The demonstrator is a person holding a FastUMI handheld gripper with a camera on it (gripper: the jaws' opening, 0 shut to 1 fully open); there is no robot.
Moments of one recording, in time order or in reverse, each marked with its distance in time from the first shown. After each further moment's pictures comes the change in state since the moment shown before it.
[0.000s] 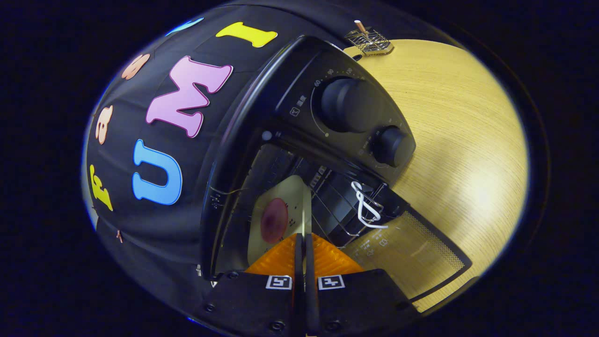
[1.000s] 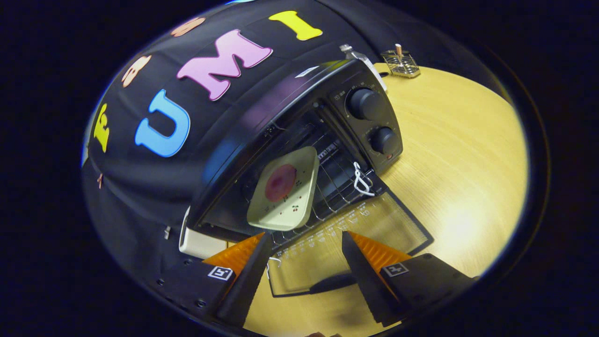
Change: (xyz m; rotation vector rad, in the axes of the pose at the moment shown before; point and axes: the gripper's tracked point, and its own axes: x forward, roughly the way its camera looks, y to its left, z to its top) arm -0.079 -0.017 -0.045 -0.386 0.037 -0.053
